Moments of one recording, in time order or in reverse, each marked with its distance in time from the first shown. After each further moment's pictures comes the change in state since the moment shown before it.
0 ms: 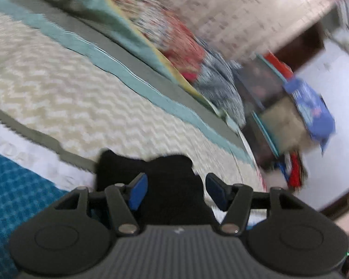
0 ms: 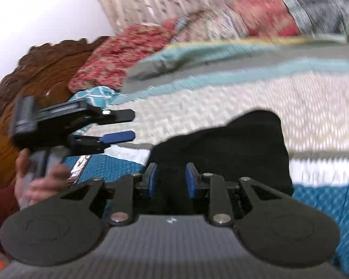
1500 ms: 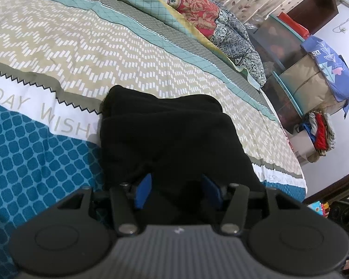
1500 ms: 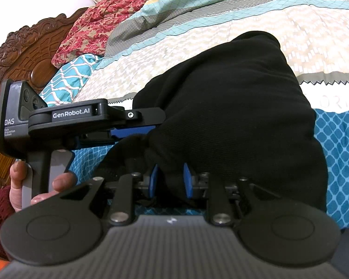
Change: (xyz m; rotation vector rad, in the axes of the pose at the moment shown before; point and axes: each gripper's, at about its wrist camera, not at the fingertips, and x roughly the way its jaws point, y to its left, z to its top) left arm 0.045 0.017 -0.051 0.037 0.139 0.113; right arm 0.035 -0.014 -0.051 0.093 0.176 -0.020
